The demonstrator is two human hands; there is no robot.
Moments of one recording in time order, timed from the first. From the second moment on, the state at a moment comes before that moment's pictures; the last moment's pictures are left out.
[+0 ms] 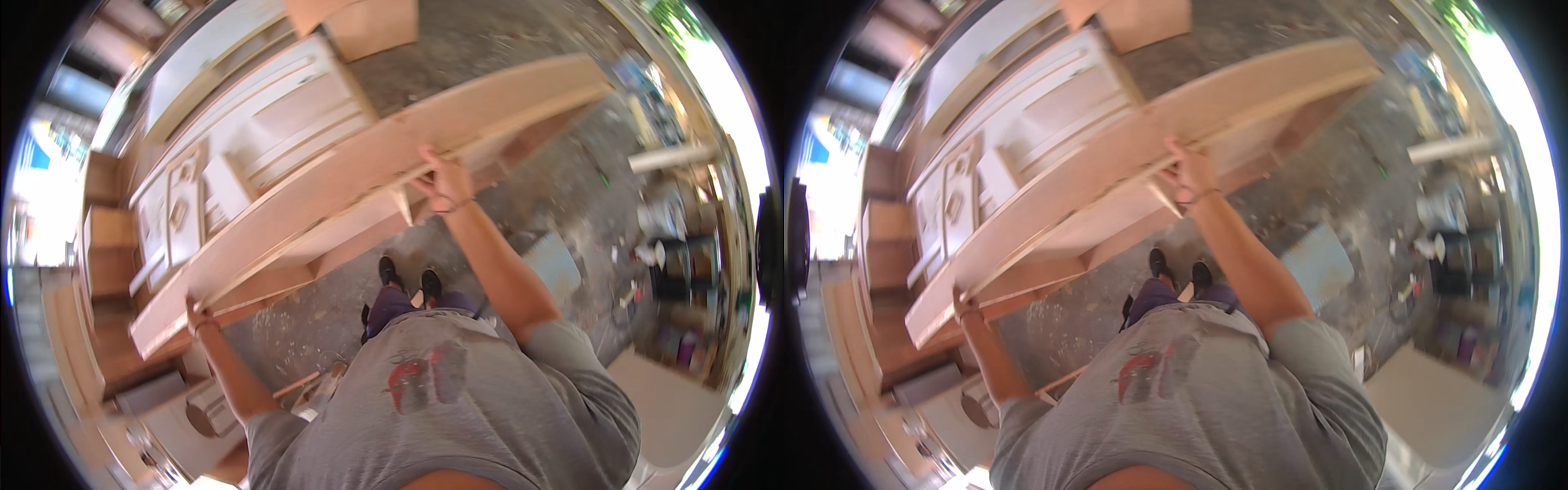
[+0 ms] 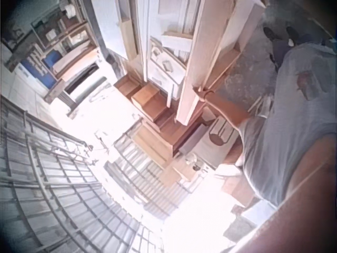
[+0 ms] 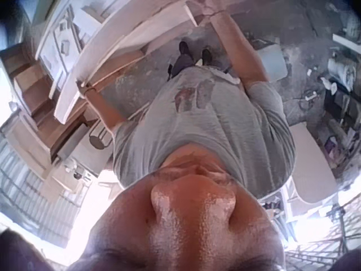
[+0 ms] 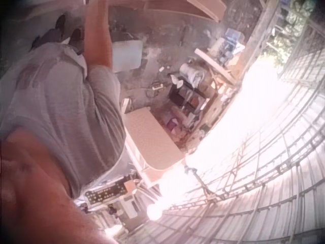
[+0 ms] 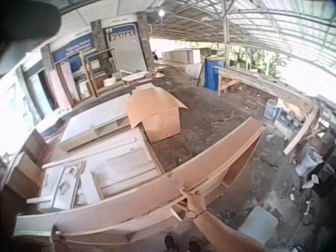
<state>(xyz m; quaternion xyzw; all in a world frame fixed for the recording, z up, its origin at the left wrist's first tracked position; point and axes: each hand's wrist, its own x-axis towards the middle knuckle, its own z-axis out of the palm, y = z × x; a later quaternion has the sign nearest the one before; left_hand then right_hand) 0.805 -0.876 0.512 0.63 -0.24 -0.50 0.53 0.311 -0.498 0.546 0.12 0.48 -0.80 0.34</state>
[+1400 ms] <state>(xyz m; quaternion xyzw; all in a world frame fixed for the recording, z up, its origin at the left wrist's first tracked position) 0.752 -0.842 0.544 0.70 -0.51 -0.07 0.49 0.276 -0.445 0.555 0.17 0.60 -0.77 0.17</state>
